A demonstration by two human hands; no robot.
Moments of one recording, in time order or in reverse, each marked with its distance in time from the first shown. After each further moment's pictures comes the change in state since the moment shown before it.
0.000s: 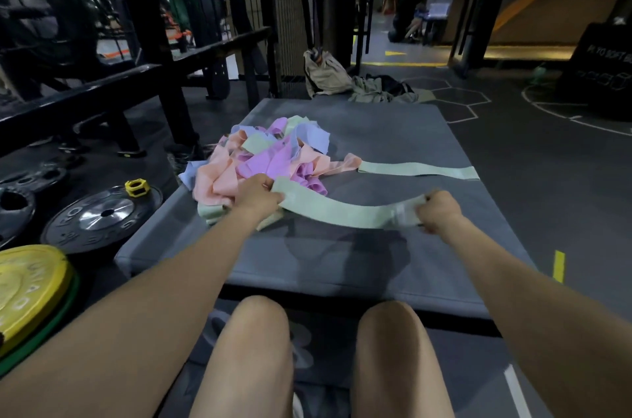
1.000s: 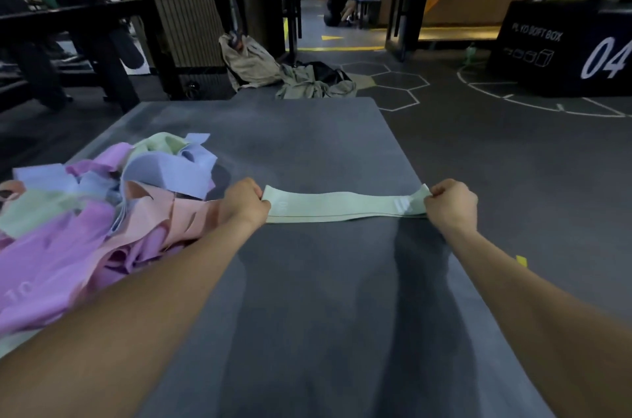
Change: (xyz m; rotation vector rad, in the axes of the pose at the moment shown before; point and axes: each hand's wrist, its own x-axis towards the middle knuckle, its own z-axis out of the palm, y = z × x) left_hand 0.189 0.084 0.242 0.361 -0.045 0.063; right_hand 0.235 0.071 -0.066 0.032 0.416 0.029
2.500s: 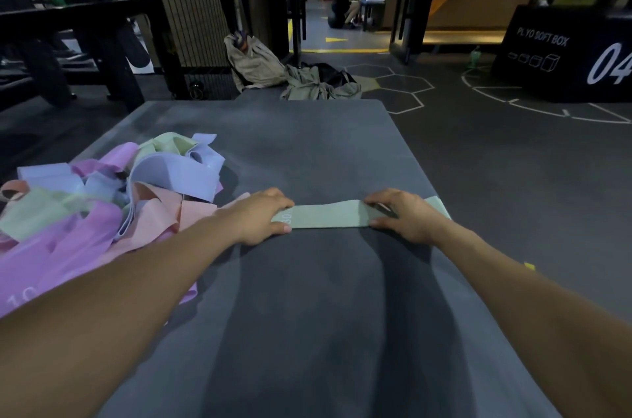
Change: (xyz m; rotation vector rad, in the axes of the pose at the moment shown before) left_hand 0.019 -0.023 -0.011 0.472 -0.415 0.650; right_hand -0.014 -0.034 0.031 -0.386 -0.608 -0.630
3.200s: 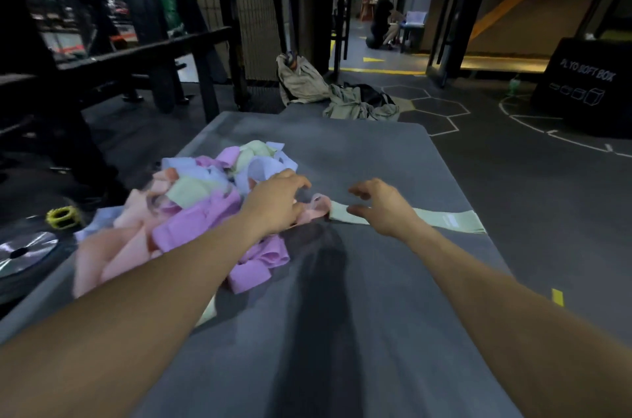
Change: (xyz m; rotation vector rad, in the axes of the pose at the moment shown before) left_hand -0.127 -0.010 -0.061 -0.123 0.382 -0.148; right_hand -0.028 -0.170 -0.002 0.108 0.121 -0.077
